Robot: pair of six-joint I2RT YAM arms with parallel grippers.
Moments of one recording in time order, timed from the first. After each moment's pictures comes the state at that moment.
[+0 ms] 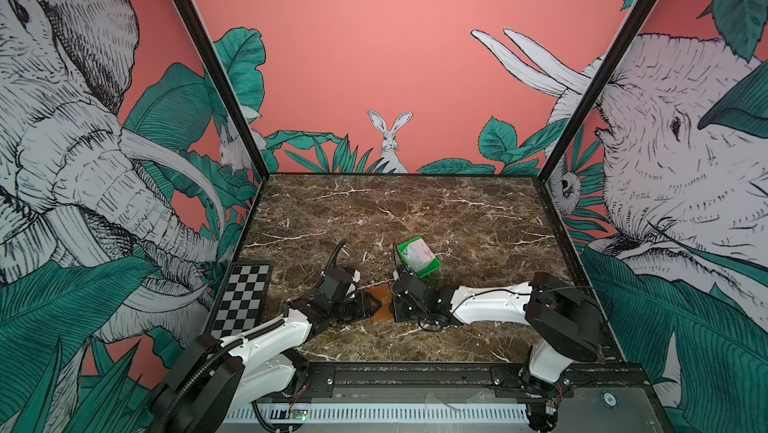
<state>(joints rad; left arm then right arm) -0.62 1.06 0.28 -0.06 0.36 -0.84 1.12 1.70 0.85 -0.09 0.04 0.81</state>
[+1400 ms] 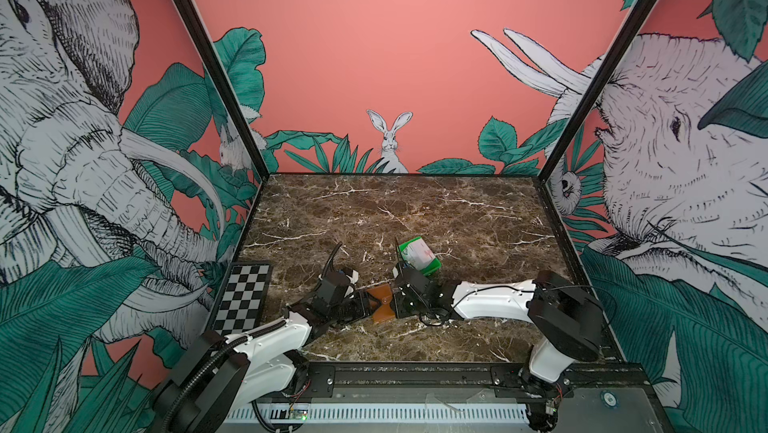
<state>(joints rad) -0.62 1.11 0.22 0.10 0.39 -0.92 1.08 1.70 0.87 -0.11 -0.03 0.77</state>
